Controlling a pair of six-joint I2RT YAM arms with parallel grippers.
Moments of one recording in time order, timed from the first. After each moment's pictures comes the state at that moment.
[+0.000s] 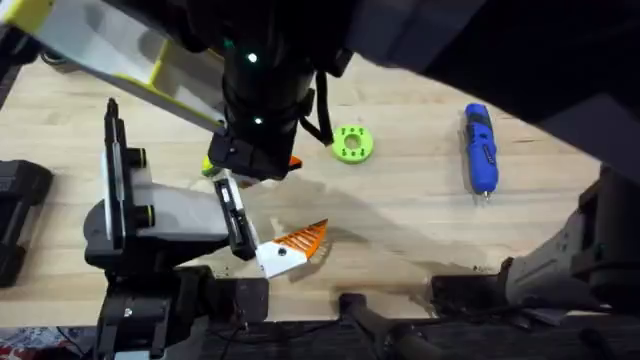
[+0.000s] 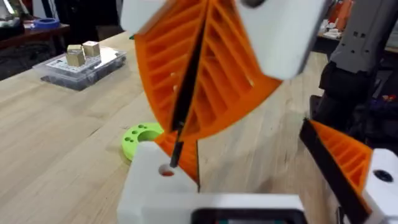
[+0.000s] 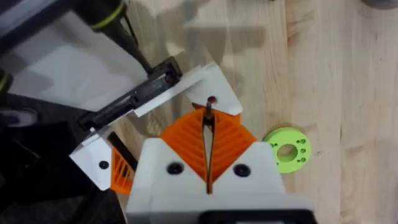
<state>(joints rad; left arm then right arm) 0.05 0.00 0.01 -0.13 1.25 0.04 1.10 1.92 2.11 -1.45 -0.06 -0.27</state>
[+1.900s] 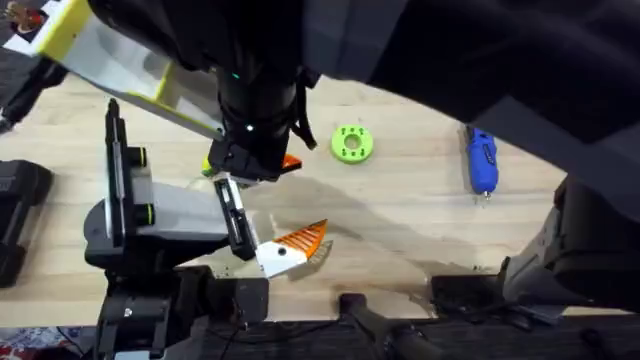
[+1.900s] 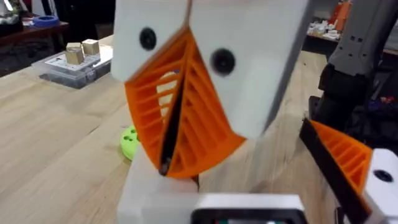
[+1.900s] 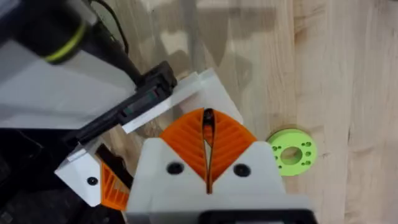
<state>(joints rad) 0.05 0.00 0.01 -0.13 1.25 0.03 1.09 1.98 2.11 -1.45 -0.06 -0.27</state>
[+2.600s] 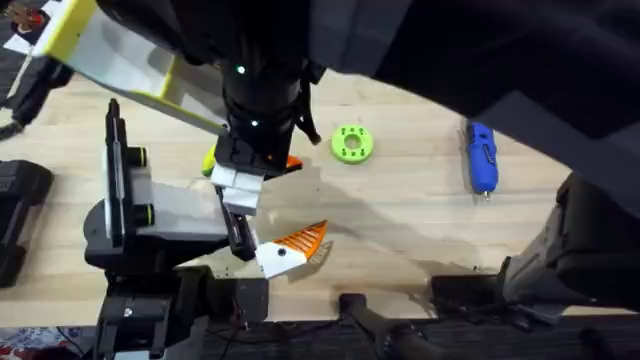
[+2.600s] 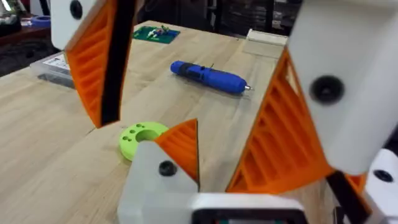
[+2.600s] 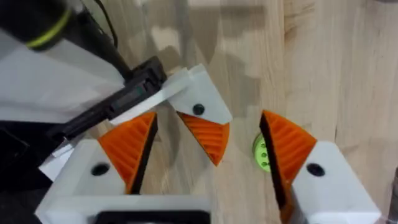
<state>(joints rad) 0.05 0.00 0.01 -0.13 1.25 0.03 1.08 1.98 2.11 -1.45 -0.03 -0.28</state>
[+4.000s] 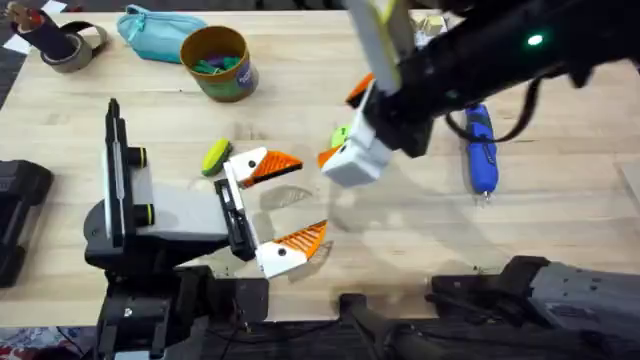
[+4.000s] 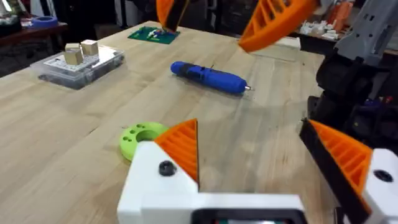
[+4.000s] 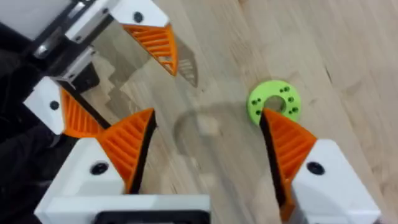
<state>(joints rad) 0.05 0.00 0.01 -0.13 1.25 0.03 0.76 1.36 1.44 -1.12 -0.25 -0.26</state>
